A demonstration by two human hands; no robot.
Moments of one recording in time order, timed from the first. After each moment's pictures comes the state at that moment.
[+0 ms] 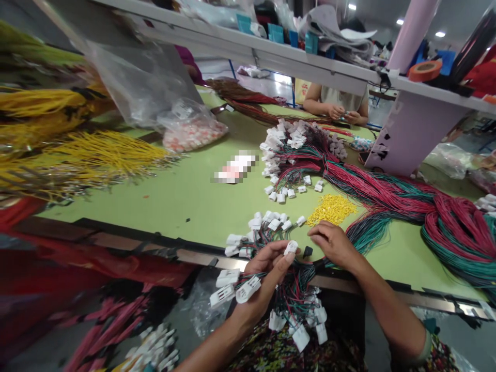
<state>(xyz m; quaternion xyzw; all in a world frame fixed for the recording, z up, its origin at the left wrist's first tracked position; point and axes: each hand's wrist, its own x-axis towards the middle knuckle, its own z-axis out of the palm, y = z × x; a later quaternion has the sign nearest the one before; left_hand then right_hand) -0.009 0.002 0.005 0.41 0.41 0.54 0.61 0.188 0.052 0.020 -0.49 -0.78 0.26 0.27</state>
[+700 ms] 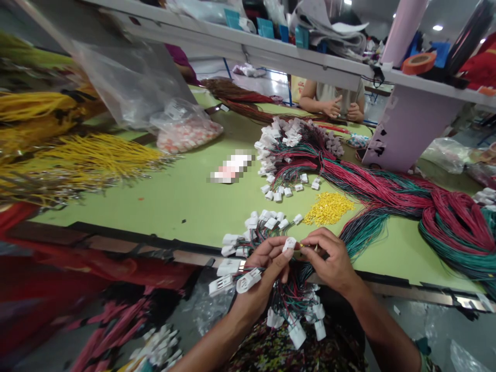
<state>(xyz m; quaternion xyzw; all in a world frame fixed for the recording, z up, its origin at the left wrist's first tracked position) -0.008 0.003 0.031 0.40 0.38 0.51 0.66 0.162 0.007 0.031 -0.45 -0.70 0.26 0.48</state>
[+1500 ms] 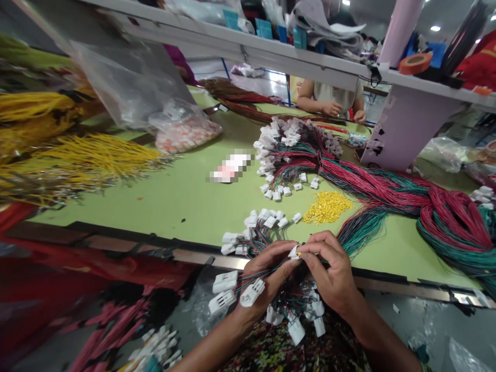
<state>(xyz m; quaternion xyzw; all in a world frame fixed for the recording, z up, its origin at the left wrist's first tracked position) -0.009 0.002 0.016 0.55 0.36 0.58 0.48 0.152 -0.021 0.052 -0.47 -0.67 0.22 0.53</state>
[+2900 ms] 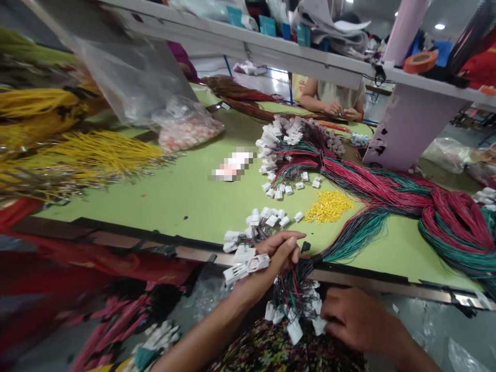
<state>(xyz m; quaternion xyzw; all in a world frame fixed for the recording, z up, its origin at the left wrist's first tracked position) -0.009 0.019 0.024 0.50 0.39 0.45 0.63 0.211 -0.071 0.047 -0.44 -0.83 0.33 0.09</state>
